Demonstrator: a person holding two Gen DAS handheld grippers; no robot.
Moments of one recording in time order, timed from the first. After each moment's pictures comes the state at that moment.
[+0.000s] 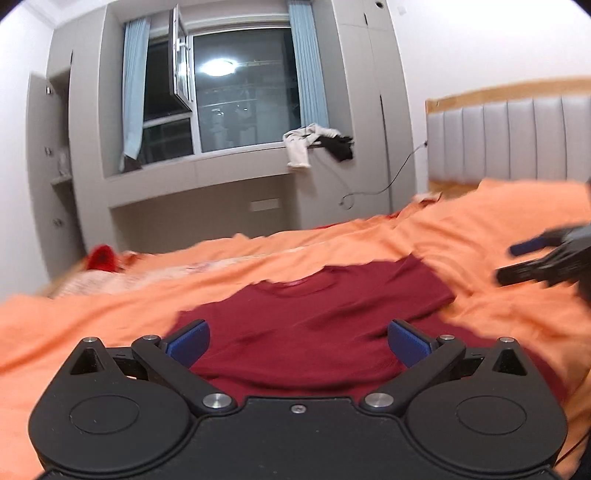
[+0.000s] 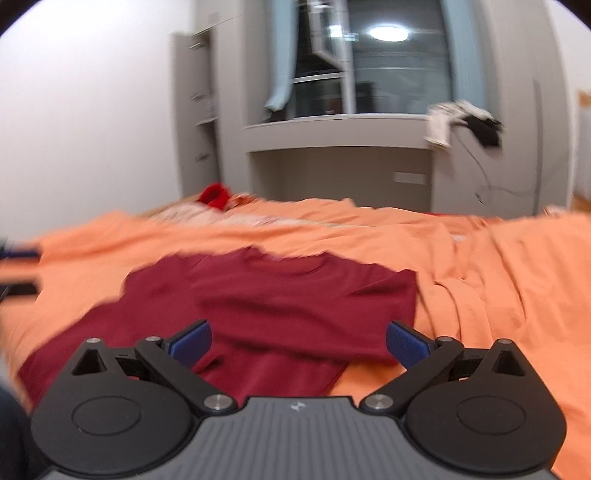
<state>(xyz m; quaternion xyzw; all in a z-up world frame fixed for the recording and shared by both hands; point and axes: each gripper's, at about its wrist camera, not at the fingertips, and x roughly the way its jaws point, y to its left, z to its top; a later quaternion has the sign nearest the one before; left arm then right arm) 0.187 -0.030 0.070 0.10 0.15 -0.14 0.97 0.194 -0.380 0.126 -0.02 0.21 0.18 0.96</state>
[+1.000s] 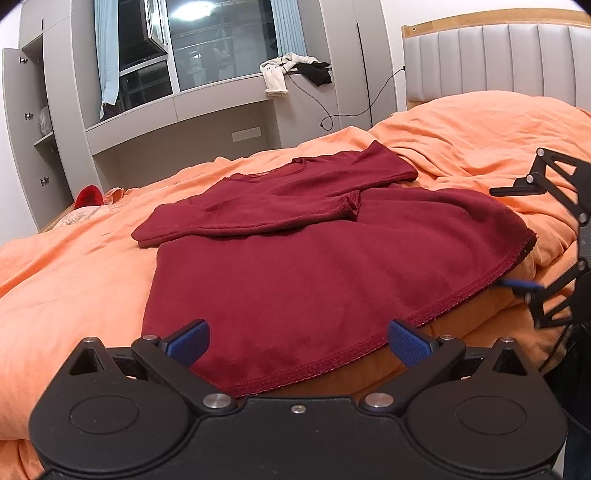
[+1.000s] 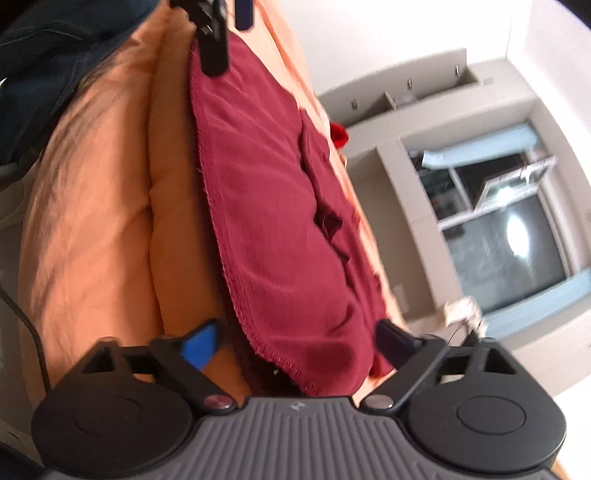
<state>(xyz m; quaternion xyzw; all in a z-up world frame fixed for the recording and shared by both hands) 0.107 -0.030 -0.011 0.13 0.26 -0.16 0.94 0.039 -0.226 -0.026 -0.57 0.09 0.15 0.80</state>
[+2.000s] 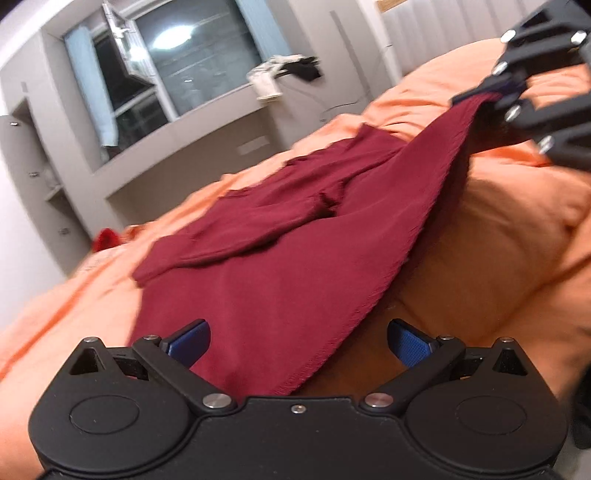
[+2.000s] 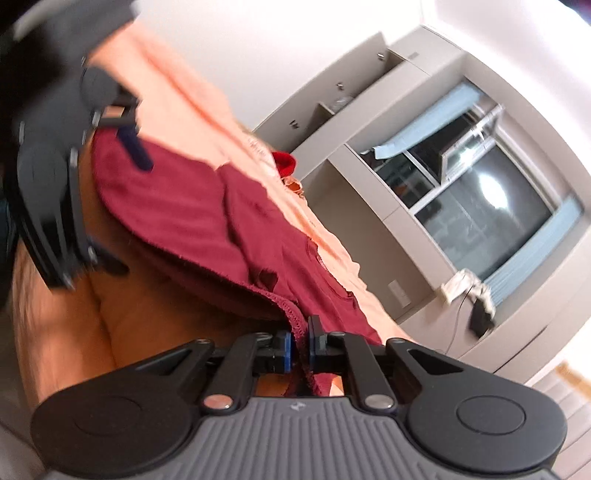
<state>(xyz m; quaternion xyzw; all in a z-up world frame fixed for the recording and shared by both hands) 0.125 -0.101 -0.031 0.24 0.23 -0.10 0.94 0.064 -0.231 0.042 -0.41 0.09 0.16 0.89</state>
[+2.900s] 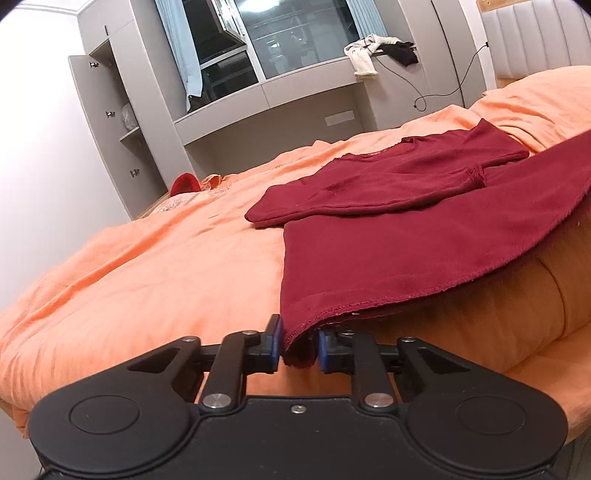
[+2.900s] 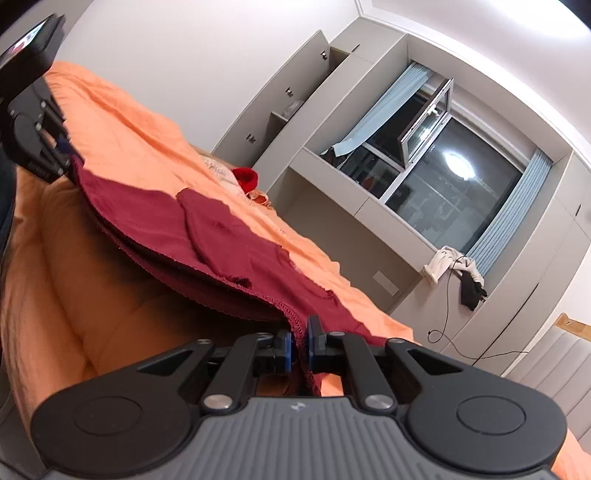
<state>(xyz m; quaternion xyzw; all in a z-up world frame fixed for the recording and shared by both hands) 0.110 0.011 -0.001 0.18 0.26 0.01 0.95 0.048 -0.263 0.061 -0.34 0.07 0.13 0.93</state>
